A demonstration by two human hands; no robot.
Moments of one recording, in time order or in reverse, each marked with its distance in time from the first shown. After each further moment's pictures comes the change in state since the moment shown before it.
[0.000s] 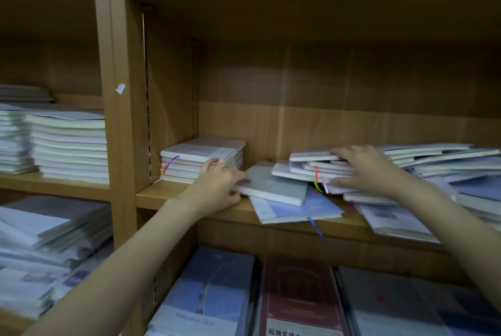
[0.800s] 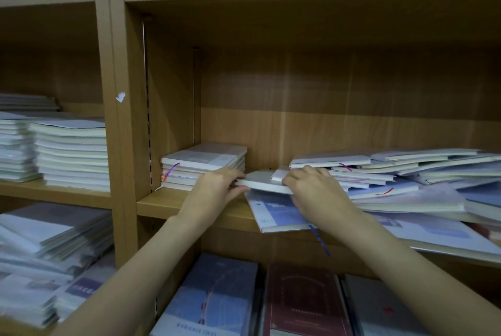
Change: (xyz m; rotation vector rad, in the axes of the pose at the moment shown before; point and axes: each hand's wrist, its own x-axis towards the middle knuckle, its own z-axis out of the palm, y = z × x) left_hand -0.006 0.007 0.005 -0.225 0.435 -0.065; right_hand -0.009 -0.088 0.023 -0.117 0.225 -0.264
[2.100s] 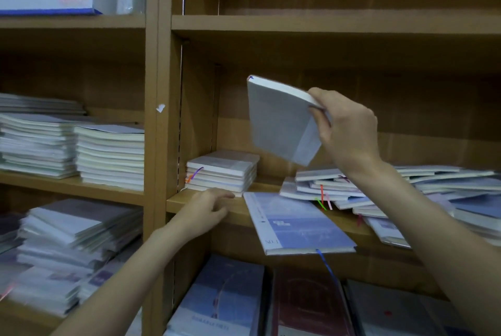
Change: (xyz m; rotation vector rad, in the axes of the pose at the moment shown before) left_hand -0.044 -0.023 -0.049 -0.182 -0.346 -0.277; right_hand 0.025 0.000 -0.107 0.257 0.867 0.015
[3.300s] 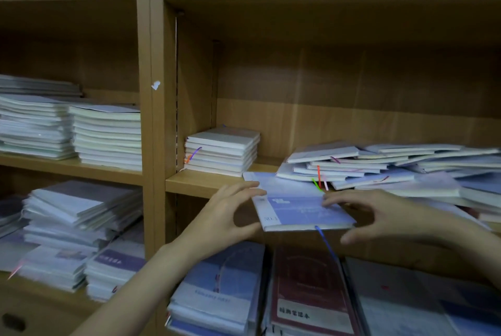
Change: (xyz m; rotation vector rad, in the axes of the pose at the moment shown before) left_hand -0.042 0.031 0.028 -0.056 0.071 0.312; right_hand -0.113 0.038 -0.045 0.431 -1.219 0.275
